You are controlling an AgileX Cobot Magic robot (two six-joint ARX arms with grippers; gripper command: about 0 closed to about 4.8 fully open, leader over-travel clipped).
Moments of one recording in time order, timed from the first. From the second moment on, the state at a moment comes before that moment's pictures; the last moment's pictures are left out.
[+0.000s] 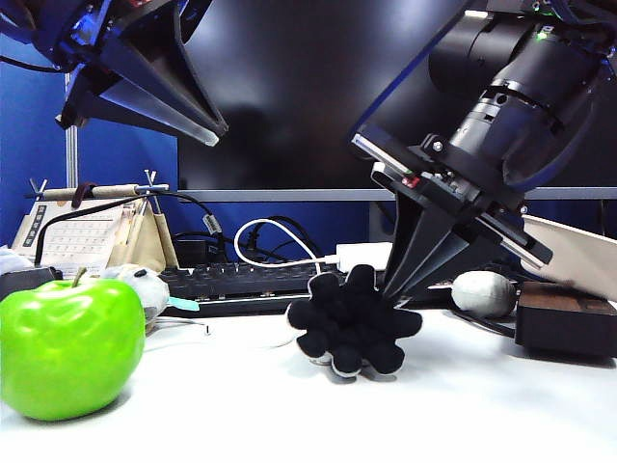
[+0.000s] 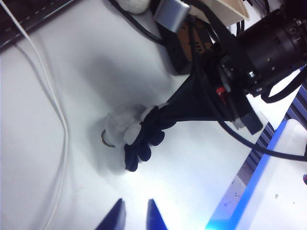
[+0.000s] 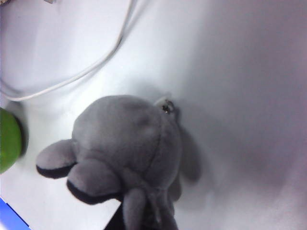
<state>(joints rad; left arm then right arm) -0.50 1.23 0.93 -0.48 0.54 -0.04 0.52 1.54 0.92 -0.44 -0.43 0.39</state>
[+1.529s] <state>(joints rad) -0.50 1.23 0.93 -0.48 0.54 -0.04 0.66 1.54 0.92 -0.05 0.15 -0.47</state>
